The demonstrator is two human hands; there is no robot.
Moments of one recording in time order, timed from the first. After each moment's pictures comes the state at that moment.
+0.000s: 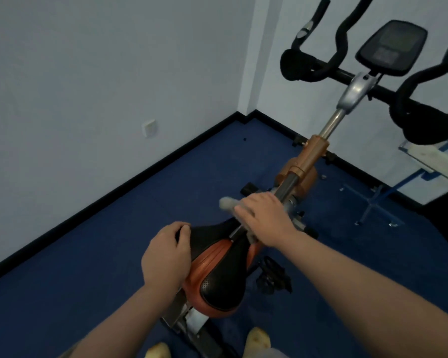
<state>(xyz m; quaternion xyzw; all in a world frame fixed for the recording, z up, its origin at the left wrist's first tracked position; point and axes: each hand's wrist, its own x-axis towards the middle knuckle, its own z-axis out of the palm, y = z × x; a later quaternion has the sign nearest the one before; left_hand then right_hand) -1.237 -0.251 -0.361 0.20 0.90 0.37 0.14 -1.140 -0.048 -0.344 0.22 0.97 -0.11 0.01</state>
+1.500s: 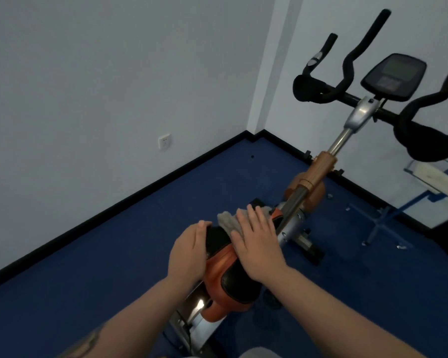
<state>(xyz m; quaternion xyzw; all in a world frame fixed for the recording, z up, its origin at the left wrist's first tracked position) -1.236 -0.261 -0.368 0.24 0.81 0.50 0.18 -1.136 -0.132 -0.347 0.28 0.95 -0.12 0.02</state>
